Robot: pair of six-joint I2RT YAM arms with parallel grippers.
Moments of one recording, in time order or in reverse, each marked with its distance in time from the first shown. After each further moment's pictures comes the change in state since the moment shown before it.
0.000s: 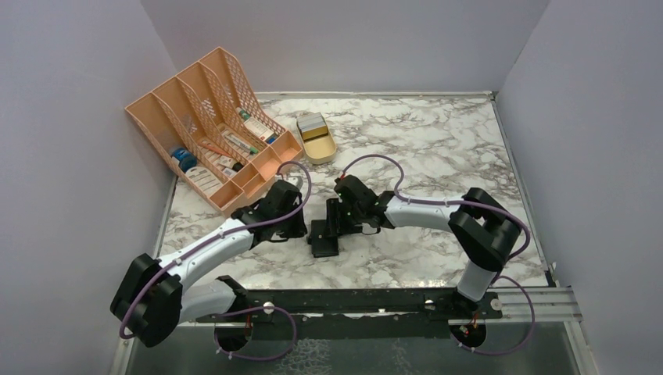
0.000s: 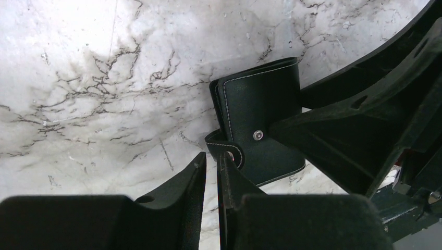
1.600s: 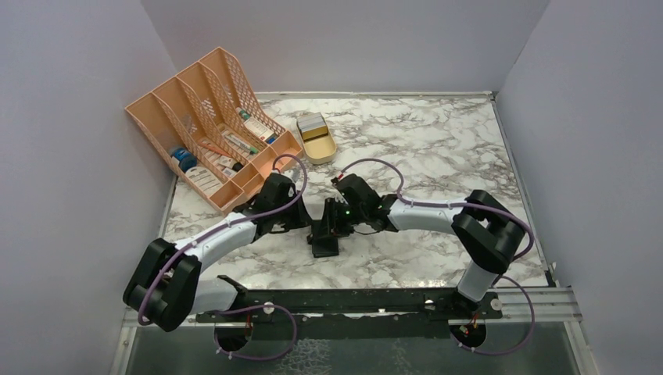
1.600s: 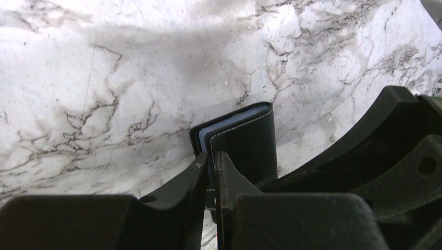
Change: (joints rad) left arm 0.121 0.094 -0.060 0.252 0.171 -0.043; right arm 0.002 -0.033 -0.055 0.184 -0.229 0.151
